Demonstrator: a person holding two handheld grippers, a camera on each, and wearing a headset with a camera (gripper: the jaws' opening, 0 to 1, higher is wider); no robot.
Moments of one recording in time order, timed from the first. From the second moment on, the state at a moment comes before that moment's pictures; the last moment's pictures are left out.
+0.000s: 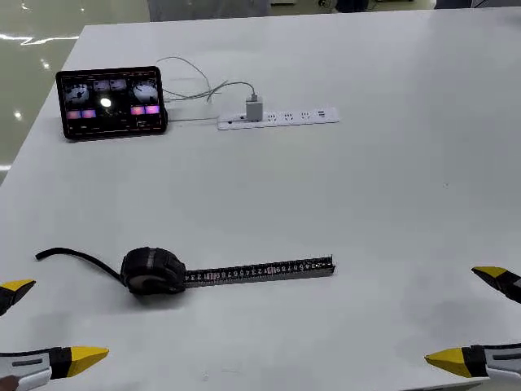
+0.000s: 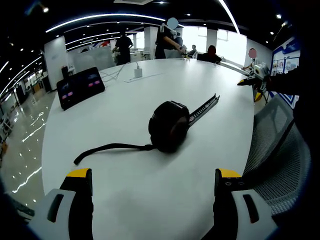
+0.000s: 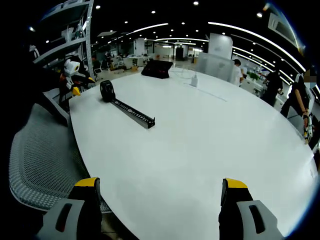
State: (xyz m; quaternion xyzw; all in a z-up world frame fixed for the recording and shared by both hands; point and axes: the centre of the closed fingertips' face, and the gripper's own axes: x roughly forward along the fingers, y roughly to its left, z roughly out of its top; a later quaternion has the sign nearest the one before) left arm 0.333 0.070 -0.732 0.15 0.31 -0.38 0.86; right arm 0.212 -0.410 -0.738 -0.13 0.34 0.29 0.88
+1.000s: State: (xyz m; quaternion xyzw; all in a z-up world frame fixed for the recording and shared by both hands) left arm 0.339 0.043 -0.722 0.12 0.32 -0.37 0.86; right arm 0.227 -0.392 -0.724 -0.16 0.36 0.31 0.86
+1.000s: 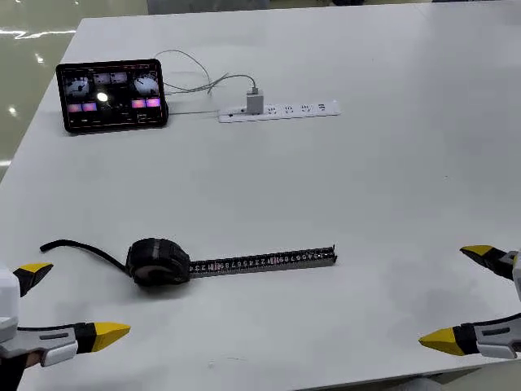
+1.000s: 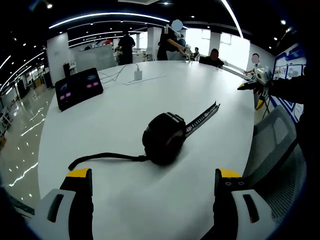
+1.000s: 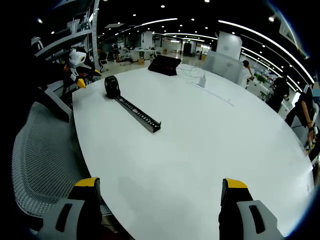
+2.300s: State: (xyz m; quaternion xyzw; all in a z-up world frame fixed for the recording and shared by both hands) left arm 0.369 -0.025 -0.703 0.07 0.30 -0.31 0.90; right arm 0.298 -0.356 -0.705 -0.26 0.35 0.40 0.81
